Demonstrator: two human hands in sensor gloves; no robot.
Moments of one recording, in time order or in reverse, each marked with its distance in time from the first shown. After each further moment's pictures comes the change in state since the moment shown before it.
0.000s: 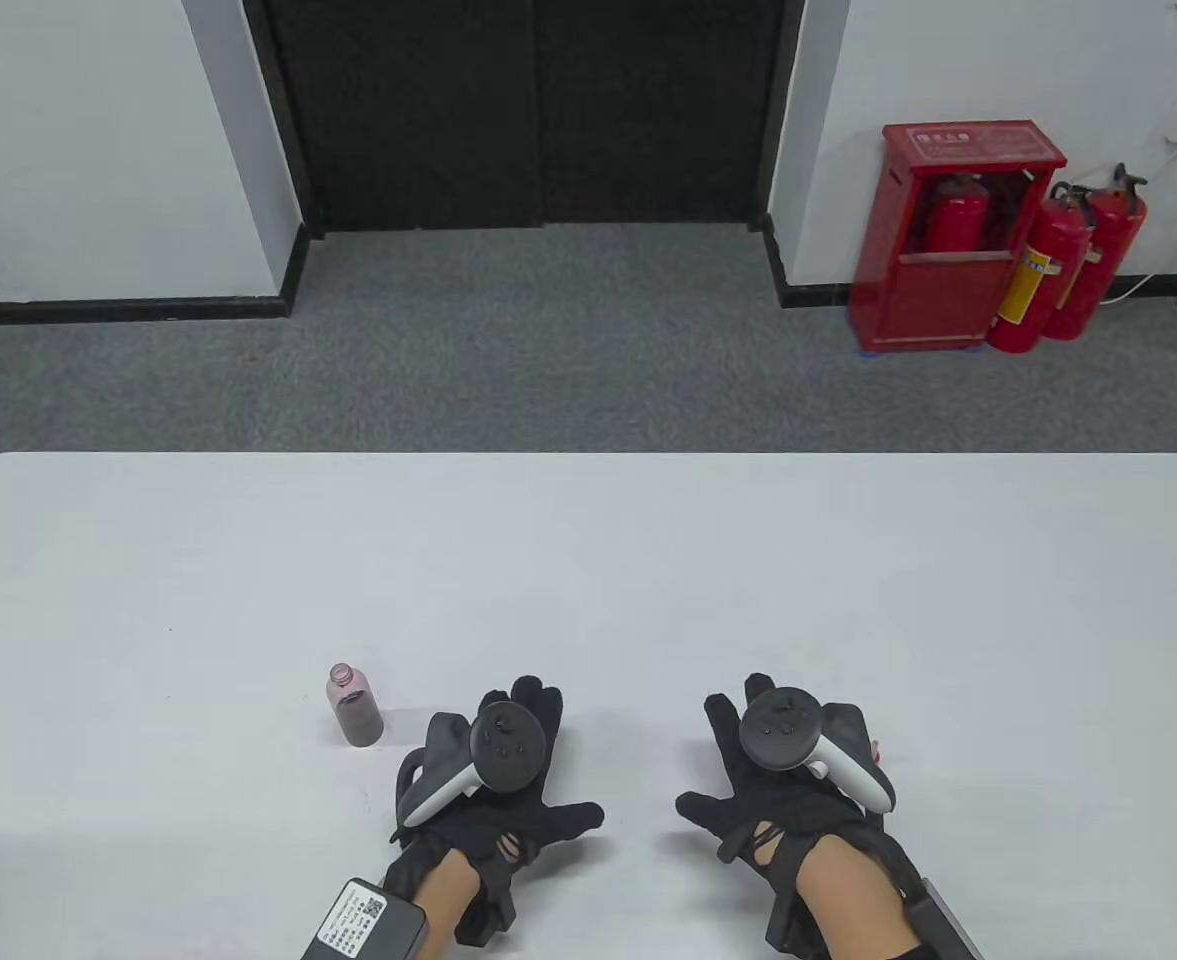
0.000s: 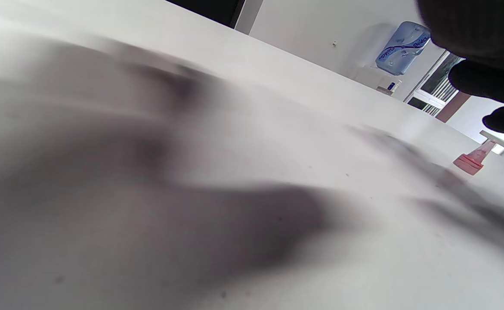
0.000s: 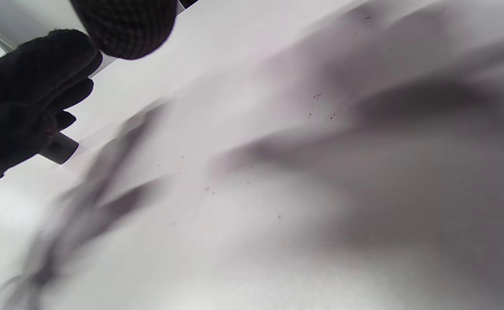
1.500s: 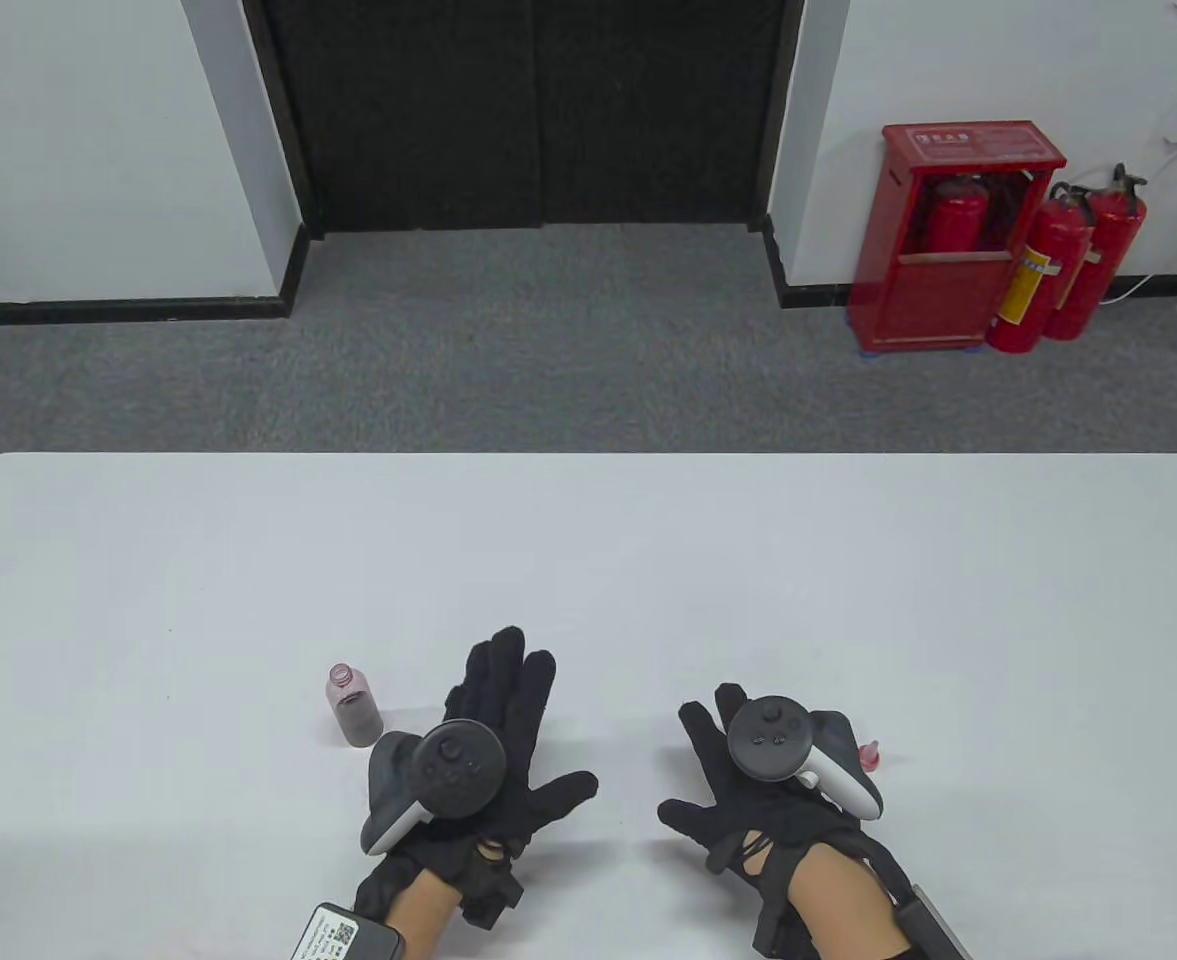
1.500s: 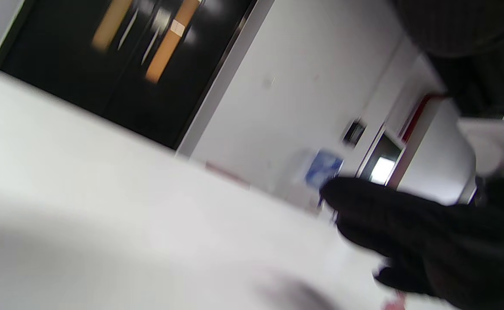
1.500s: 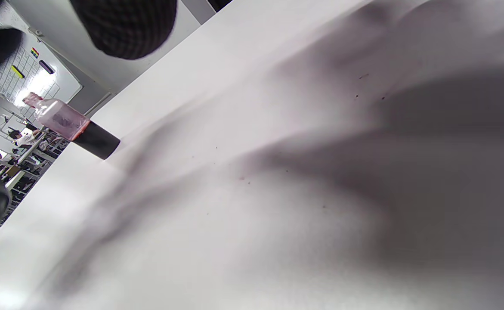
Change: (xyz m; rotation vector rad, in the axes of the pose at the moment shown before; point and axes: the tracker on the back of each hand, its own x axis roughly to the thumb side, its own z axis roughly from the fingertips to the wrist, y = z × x) left_hand 0.011 0.052 0.050 0.575 -0.238 0.050; right_hand 0.005 0.011 -0.006 -0.007 -0.127 -0.037
